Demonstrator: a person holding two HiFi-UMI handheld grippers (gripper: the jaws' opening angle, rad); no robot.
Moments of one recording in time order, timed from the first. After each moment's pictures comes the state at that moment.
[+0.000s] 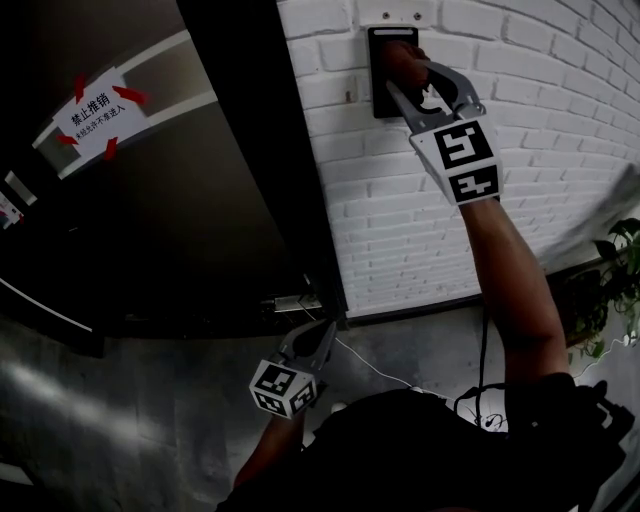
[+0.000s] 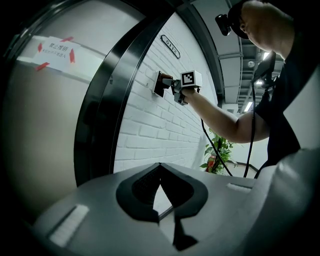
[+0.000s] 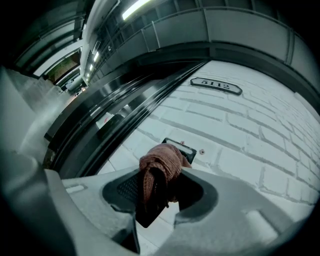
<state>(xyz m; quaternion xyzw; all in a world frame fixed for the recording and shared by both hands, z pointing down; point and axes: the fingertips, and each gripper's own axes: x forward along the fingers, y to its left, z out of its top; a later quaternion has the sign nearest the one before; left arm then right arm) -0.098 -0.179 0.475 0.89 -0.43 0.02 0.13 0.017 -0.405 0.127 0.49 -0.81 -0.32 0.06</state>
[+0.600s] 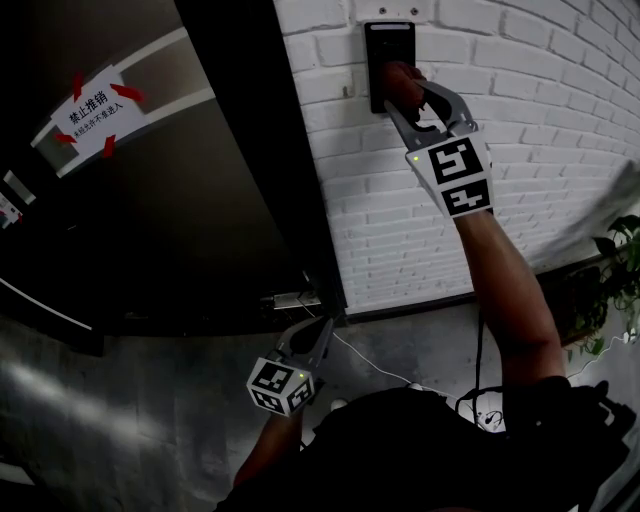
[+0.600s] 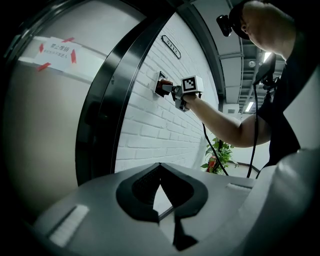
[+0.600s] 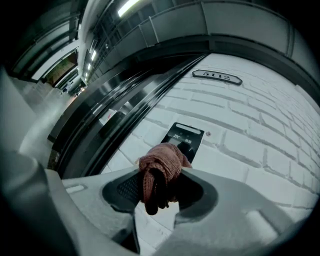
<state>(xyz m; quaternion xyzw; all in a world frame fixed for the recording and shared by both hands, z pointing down) -0.100 -0.177 0.476 0.89 -0.44 0.02 0.13 0.018 -0.405 0.169 0.49 -0.82 -0.29 0.08</state>
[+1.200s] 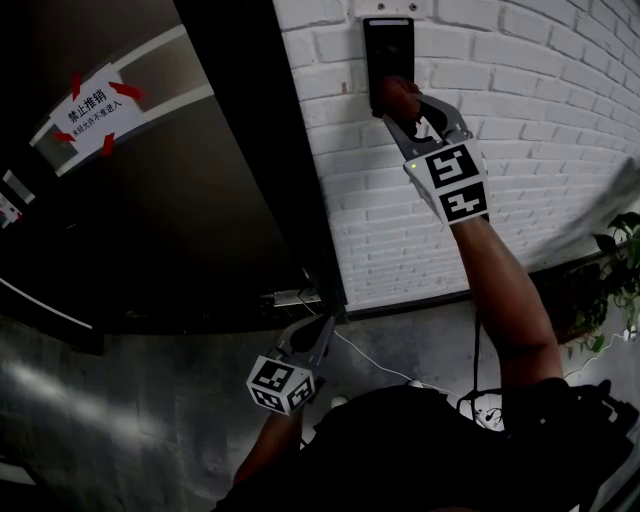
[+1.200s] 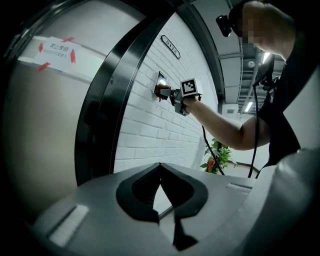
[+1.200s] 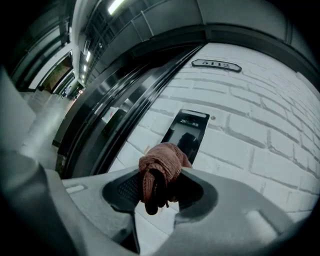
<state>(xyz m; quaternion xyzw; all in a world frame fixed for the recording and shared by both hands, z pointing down) -0.098 -0.175 0.475 0.89 -0.43 0.02 0.13 0.016 -0.405 0.202 0.48 -0.84 -0.24 0.10</state>
